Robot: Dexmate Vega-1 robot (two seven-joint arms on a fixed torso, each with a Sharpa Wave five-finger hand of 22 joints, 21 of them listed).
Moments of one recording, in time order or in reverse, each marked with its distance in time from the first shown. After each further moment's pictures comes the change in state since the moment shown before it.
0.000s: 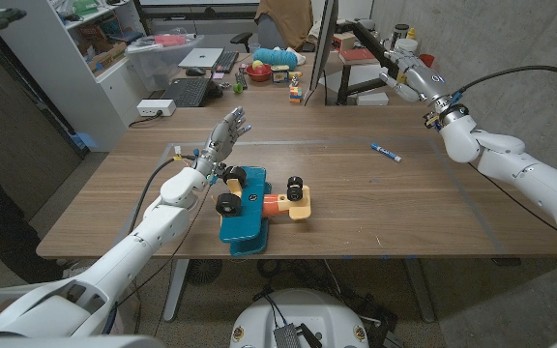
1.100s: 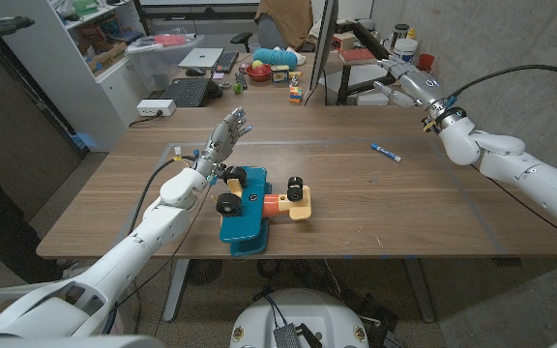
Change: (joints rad) left arm 0.009 0.003 -0.001 -0.009 -0.004 0.001 -0.005; left_hand -0.002 -0.002 0.000 0.000 0.000 0.005 0.005 0.000 0.000 0.000 0.000 0.000 0.000 0.000 0.000 0.000 0.000 0.006 -0.006 -0.004 0.000; right arm -0.009 -0.027 -0.023 -0.048 -0.050 -0.025 0.020; right_hand 0.011 -0.003 -0.007 -0.015 0.000 0.004 -0.004 0.000 0.000 0.018 0.000 0.006 0.000 0.022 0.000 0.000 0.000 0.022 0.000 0.001 0.000
